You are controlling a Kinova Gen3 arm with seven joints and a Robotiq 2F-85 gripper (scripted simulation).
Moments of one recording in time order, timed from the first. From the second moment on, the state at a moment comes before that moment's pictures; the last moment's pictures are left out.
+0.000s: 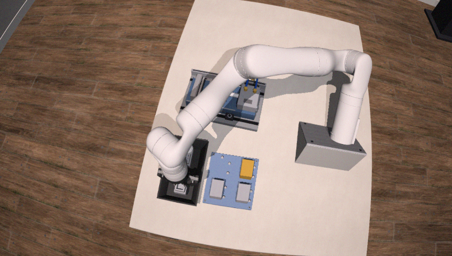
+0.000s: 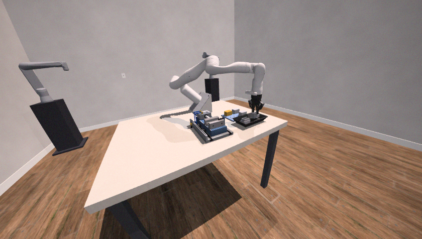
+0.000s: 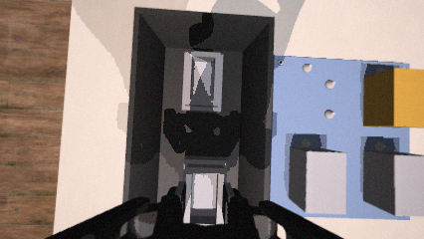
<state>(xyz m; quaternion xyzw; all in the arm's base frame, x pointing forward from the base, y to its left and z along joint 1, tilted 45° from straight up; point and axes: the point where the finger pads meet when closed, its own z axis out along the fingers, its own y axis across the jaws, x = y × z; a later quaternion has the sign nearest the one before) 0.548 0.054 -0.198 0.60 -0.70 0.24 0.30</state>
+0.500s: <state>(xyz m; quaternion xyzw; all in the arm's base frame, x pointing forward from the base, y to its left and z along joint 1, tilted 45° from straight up) 0.550 0.053 -0.198 0.60 -0.70 0.24 0.30</state>
